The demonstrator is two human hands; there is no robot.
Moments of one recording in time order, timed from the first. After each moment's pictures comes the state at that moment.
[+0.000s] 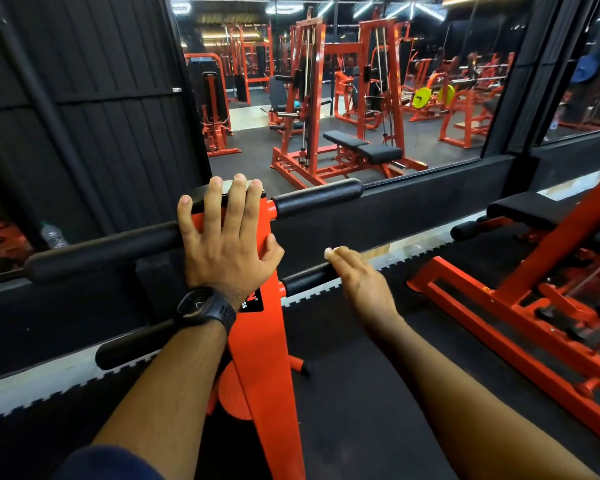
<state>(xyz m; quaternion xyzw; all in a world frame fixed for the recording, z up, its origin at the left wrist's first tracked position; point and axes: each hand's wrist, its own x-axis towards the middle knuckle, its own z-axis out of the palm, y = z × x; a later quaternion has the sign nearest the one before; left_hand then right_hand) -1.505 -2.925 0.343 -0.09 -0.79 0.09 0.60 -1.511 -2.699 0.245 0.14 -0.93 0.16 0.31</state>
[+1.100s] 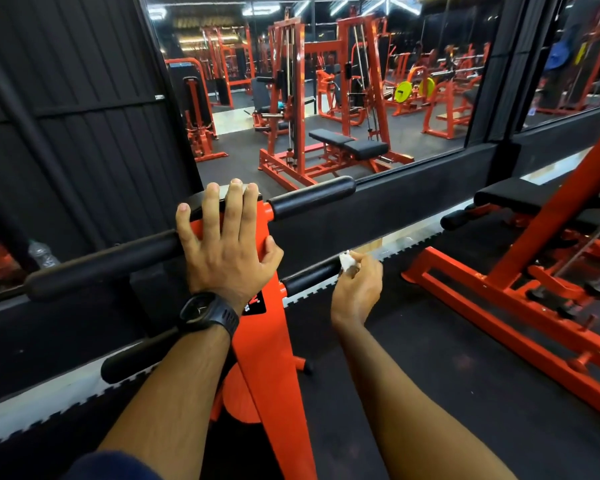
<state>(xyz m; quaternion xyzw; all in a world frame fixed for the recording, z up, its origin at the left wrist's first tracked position) -1.505 -2.925 0.343 -0.10 -0.79 0.07 0.60 -1.505 -2.763 0.250 -0.25 -0.70 0.52 0.43</state>
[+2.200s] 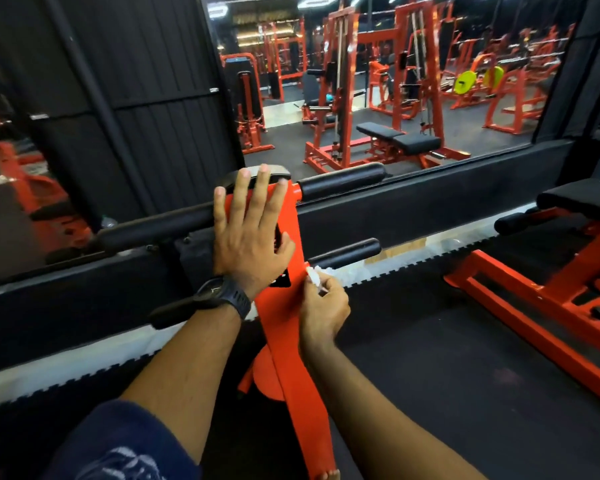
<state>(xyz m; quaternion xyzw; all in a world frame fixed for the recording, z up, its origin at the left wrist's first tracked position) -1.478 -2.942 0.341 -0.15 -0.85 0.06 0.50 -1.458 -2.851 0.236 -0.22 -0.62 0.71 0.24</state>
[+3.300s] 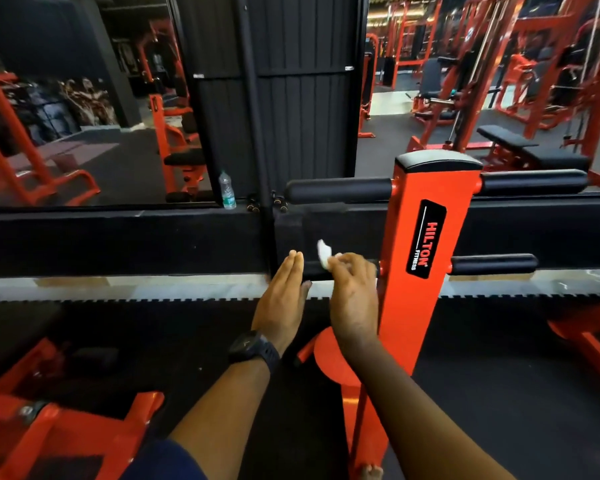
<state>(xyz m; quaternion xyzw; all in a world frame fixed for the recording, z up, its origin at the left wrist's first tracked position) -1.396 -3.102 0.222 0.00 -0.92 -0.26 0.28 -1.430 -2.974 0.232 0.18 -0.85 0.39 0.30</state>
